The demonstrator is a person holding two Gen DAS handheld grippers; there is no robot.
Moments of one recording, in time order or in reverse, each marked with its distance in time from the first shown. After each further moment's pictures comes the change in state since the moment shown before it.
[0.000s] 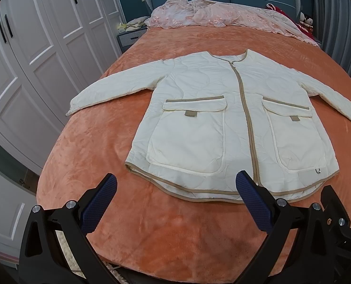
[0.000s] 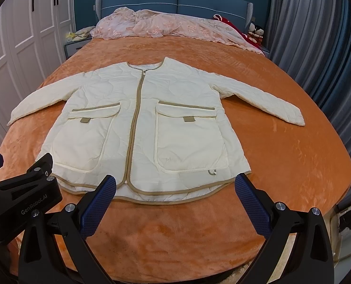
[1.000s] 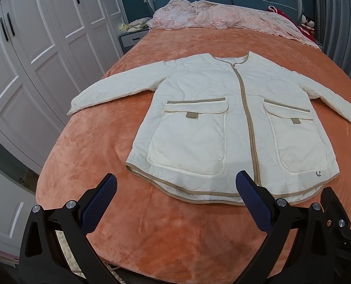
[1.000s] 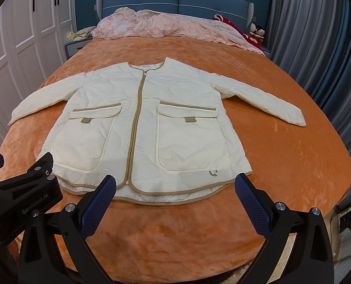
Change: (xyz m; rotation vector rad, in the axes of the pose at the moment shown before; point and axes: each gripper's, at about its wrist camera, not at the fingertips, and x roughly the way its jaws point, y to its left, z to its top) left arm -0.002 0.005 -0.003 -0.011 -0.015 0.006; right arm 0.001 0.000 -0.001 0.002 0.000 0.005
